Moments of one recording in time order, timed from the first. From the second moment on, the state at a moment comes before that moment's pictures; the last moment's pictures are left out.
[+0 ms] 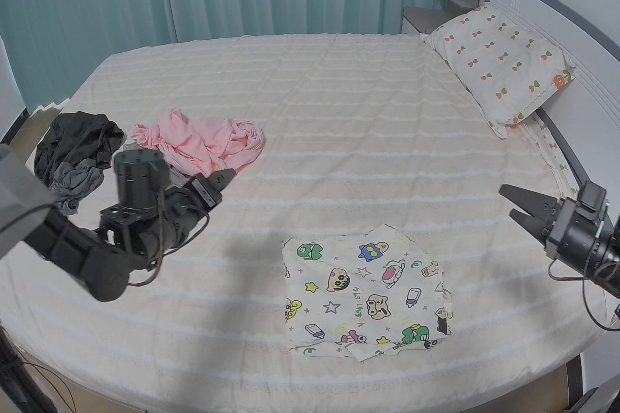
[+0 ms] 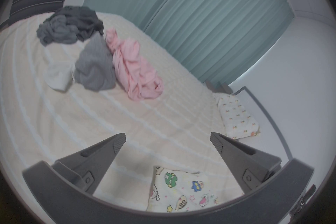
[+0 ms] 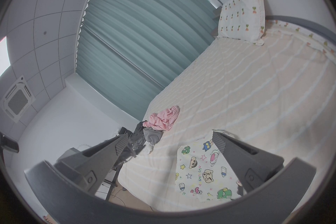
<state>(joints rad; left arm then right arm) -0.35 1.81 -0.69 -0.88 0.14 -0.77 0.21 1.28 -0.26 -0.97 0.33 0.72</state>
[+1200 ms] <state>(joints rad) -0.01 0.13 -0.20 0.06 0.27 -0.06 0.03 0.09 -0.08 0.02 0.13 -0.04</state>
